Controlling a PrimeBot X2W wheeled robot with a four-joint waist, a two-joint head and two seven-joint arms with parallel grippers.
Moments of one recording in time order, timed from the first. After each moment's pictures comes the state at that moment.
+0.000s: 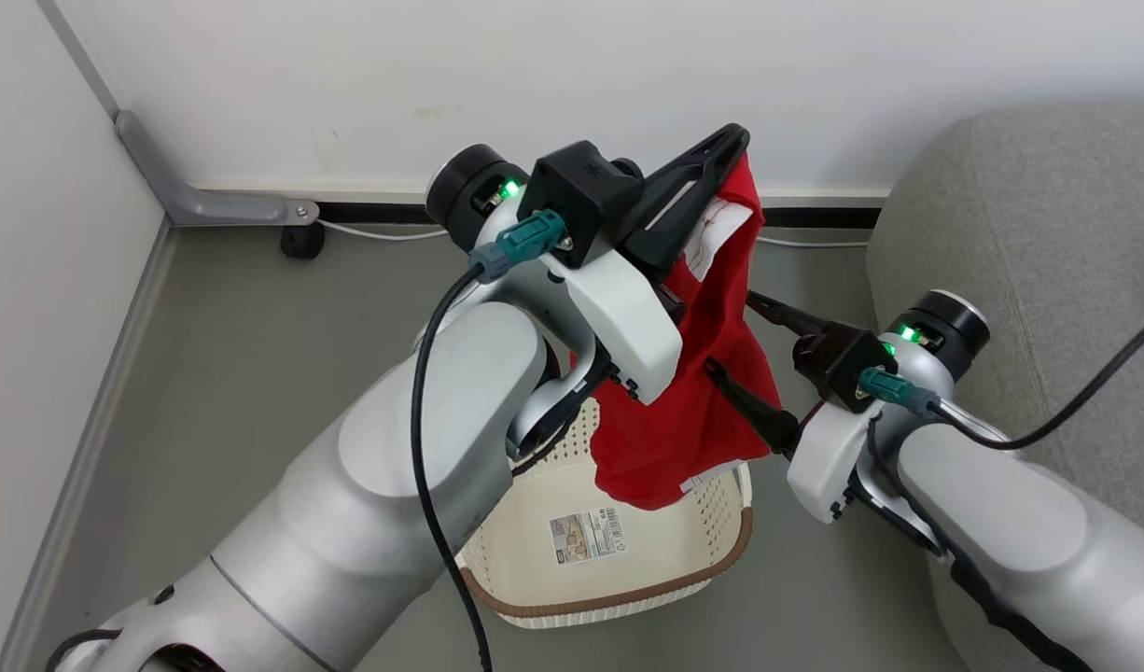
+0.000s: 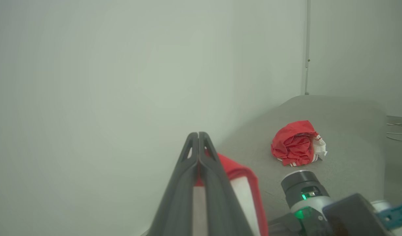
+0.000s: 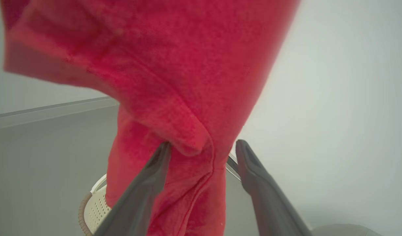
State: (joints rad) left arm -0.91 0.04 -0.83 0.45 -0.57 -0.06 -0.14; right arm -0.79 -0.35 1.01 0.60 0.42 0.13 -0.26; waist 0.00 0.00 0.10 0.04
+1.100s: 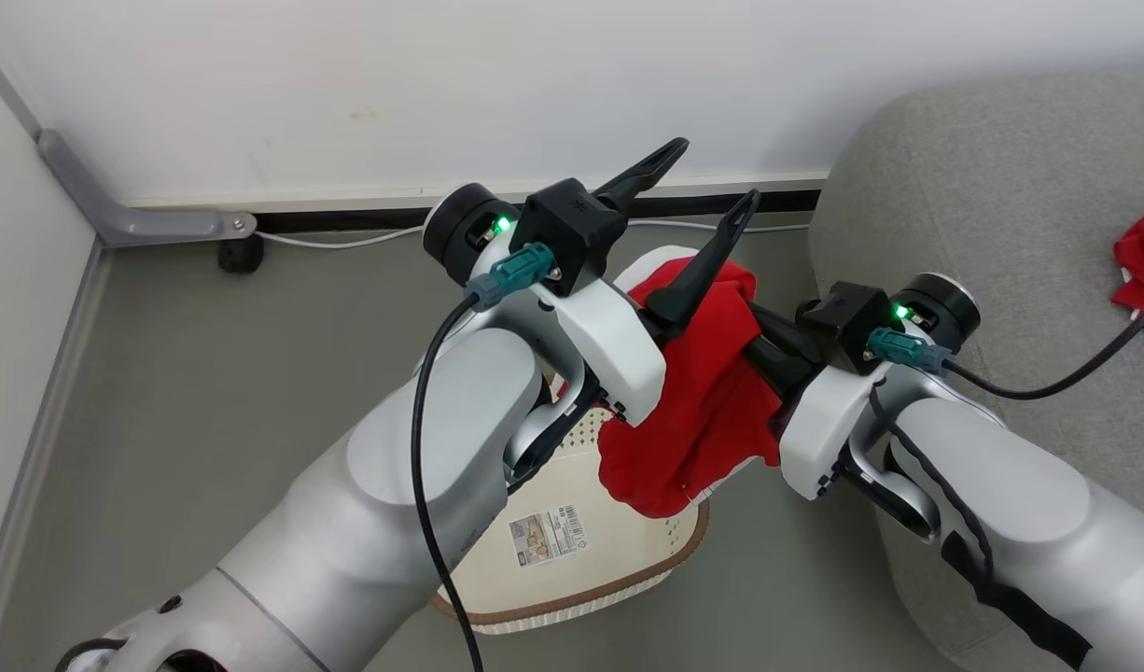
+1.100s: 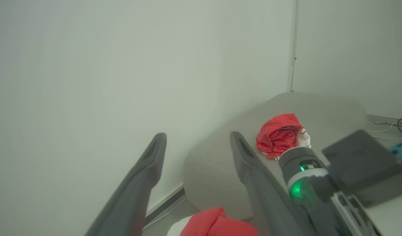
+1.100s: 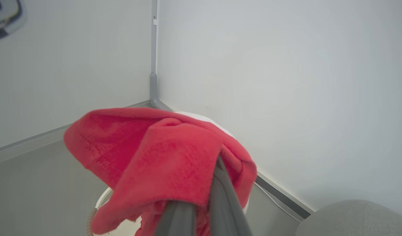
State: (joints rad) left arm -0.91 0.04 -0.90 0.53 -0.63 -0.04 -0.21; right arm -0.87 -0.33 1.08 0.61 0.62 0.13 -0.26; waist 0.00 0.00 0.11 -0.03
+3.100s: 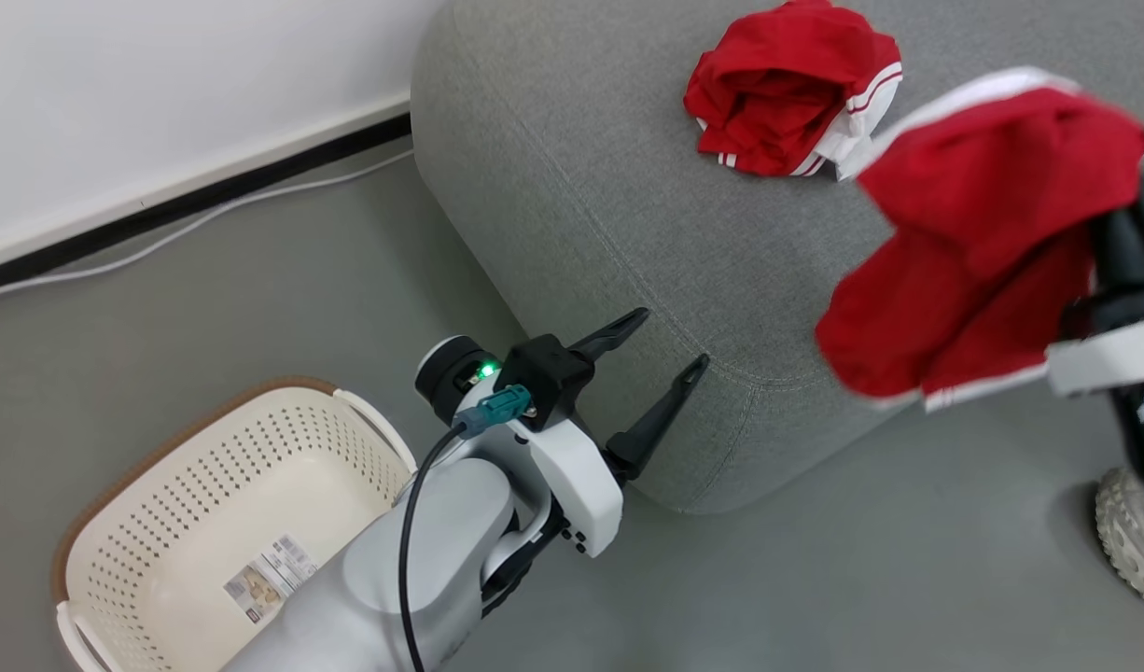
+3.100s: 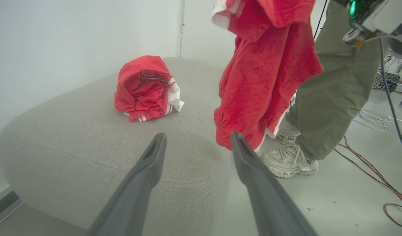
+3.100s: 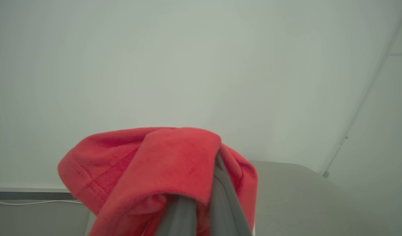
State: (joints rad) left arm -0.70 0.06 -0.92 0.58 -0.58 -0.12 -0.25; right arm -0.48 -0.37 0.15 0.24 0.32 0.13 -0.26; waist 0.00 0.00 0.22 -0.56
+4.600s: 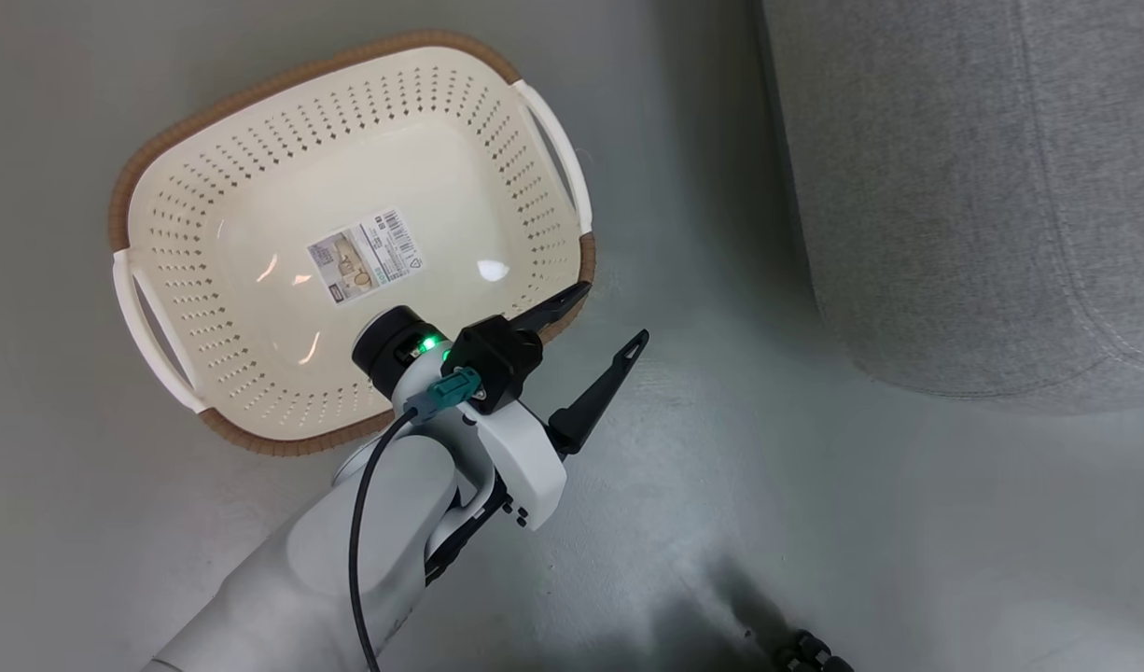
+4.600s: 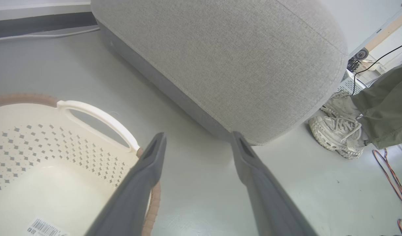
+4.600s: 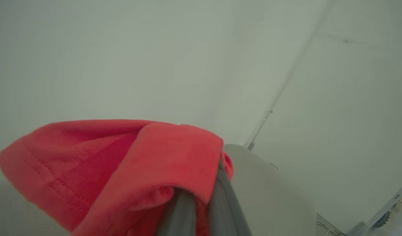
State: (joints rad) left arm -0.73 0.16 -0.92 0.57 -0.52 -0.12 -0.25; right arm -1.43 -0.58 -0.56 0.94 -0.27 0.13 -0.14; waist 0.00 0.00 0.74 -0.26
